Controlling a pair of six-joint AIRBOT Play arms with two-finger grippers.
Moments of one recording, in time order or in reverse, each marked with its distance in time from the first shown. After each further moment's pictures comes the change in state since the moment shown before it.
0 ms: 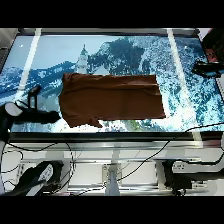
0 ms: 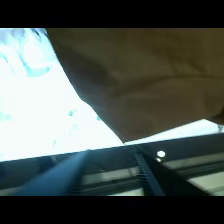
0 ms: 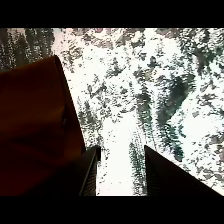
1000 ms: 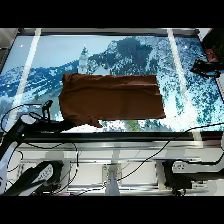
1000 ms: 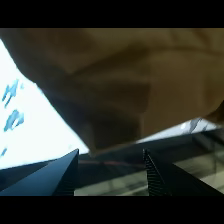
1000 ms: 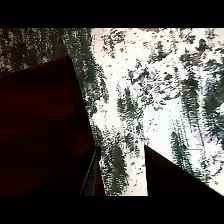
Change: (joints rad) left arm 0.005 -0.143 -0.214 -0.257 0.193 0.152; right arm -0.003 0.001 0.000 0.033 0.013 0.000
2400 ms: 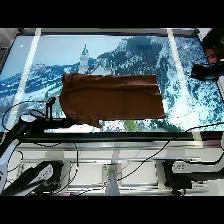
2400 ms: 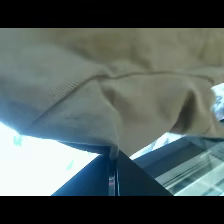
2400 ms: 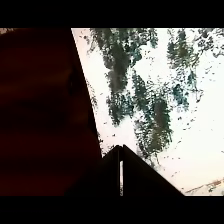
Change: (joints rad) left arm 0.000 -0.043 0.019 -0.238 -0.016 0.359; right arm -0.009 -0.006 -0.020 -0.023 0.132 -0.019
